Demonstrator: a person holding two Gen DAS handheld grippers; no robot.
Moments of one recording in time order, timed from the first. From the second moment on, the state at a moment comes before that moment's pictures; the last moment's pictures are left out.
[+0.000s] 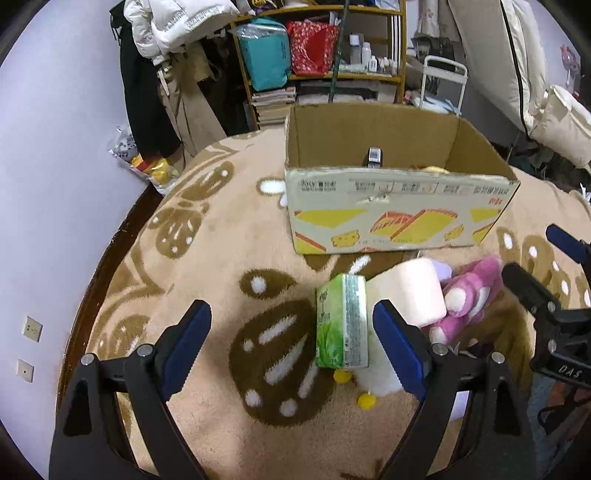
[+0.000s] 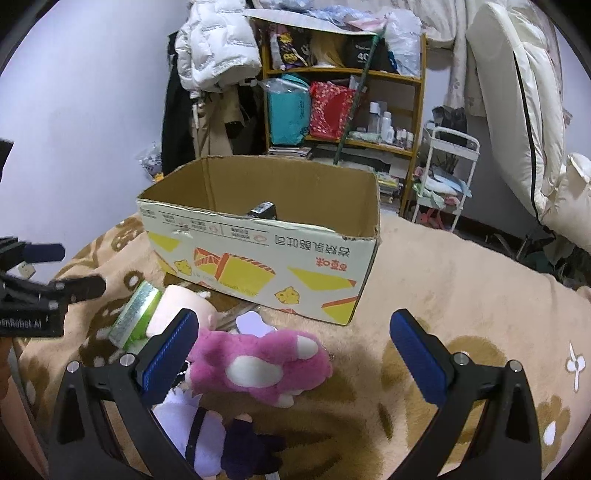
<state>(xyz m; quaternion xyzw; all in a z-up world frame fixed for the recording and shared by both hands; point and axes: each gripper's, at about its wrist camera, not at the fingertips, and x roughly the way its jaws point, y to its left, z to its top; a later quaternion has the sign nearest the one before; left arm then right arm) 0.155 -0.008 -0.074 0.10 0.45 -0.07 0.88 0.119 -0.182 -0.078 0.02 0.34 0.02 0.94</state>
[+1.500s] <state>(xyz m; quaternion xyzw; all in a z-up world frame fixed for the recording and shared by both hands) 0.194 -0.018 -0.150 0.09 0.57 -0.11 0.81 0.158 -0.206 -0.149 0.17 0.43 0.07 0.88</state>
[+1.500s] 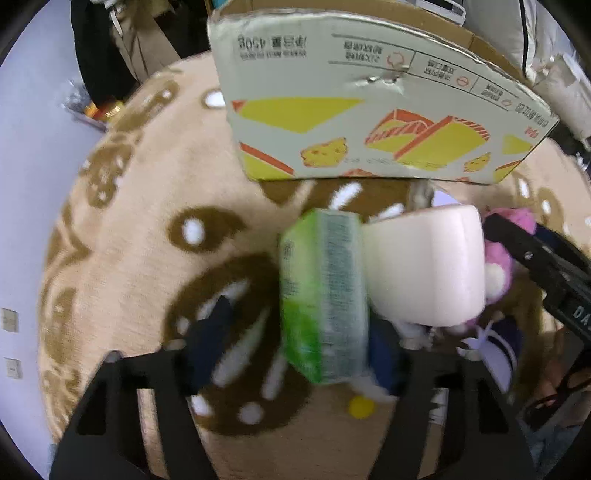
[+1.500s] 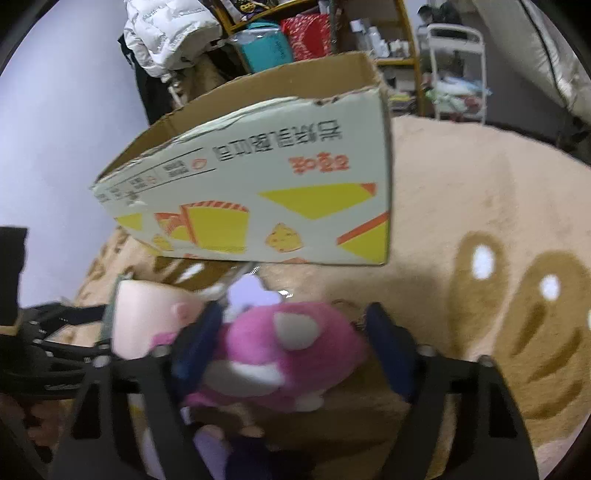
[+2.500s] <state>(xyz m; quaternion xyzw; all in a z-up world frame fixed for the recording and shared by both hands) 0.140 -0.008 -0.096 0.08 0.49 -0.12 0.86 0.123 -0.211 -0.114 0.09 0.38 0.00 0.92</state>
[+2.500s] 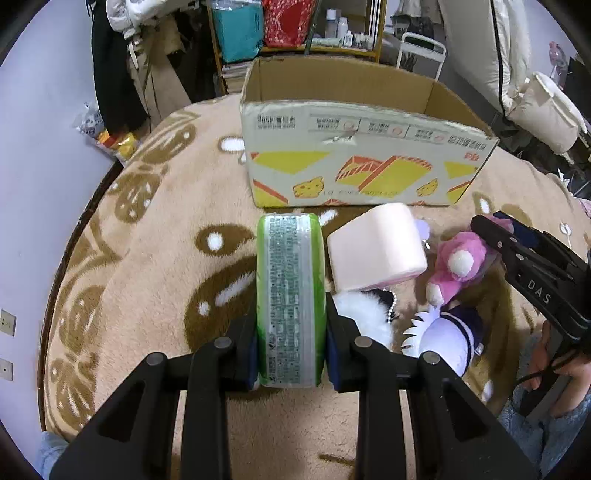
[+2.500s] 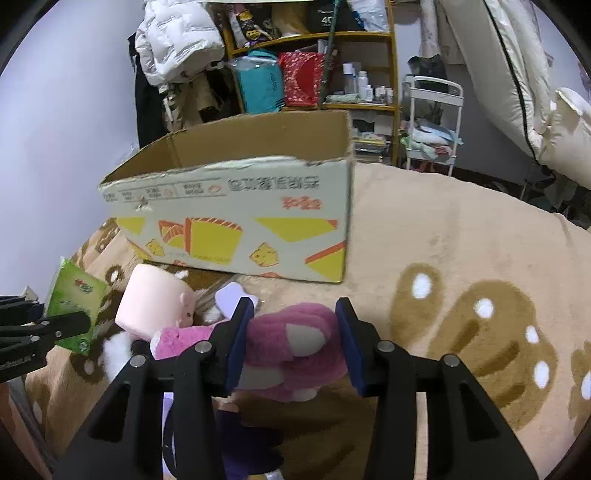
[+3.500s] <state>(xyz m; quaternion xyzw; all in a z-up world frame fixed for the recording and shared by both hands) 0.081 0.000 0.037 0.07 0.21 -0.11 0.97 0.061 -0.225 0.025 0.04 0.16 -0.06 0.98</state>
